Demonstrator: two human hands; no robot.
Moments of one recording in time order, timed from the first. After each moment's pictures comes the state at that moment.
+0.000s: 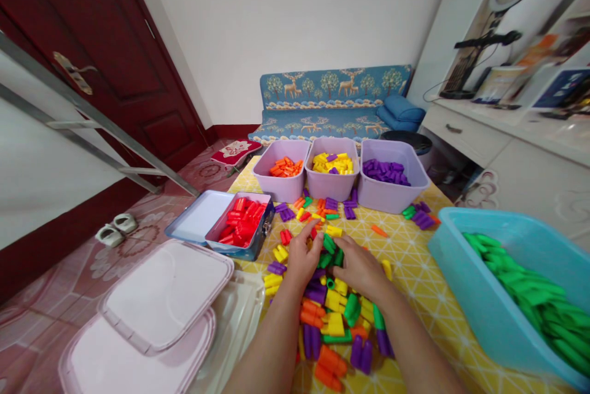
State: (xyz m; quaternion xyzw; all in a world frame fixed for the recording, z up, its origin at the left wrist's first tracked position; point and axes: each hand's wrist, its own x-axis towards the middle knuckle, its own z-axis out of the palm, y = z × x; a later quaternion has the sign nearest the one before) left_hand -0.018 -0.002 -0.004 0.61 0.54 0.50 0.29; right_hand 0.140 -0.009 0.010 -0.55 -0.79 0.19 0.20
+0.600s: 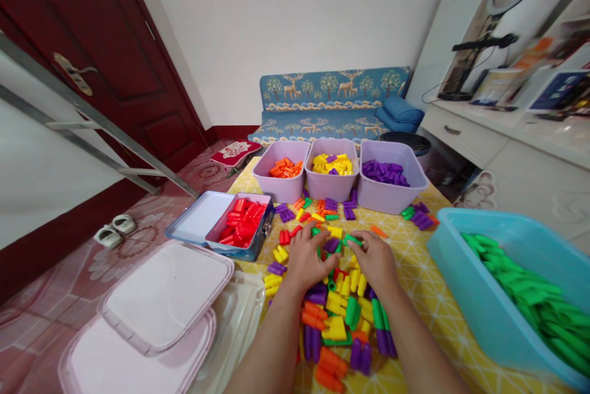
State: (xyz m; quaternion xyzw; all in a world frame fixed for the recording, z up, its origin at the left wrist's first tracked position) left_hand -0.016 -0.012 0.008 0.74 0.58 0.32 0.12; right_hand 0.163 0.004 -0.003 -0.61 -0.66 0.17 0.40
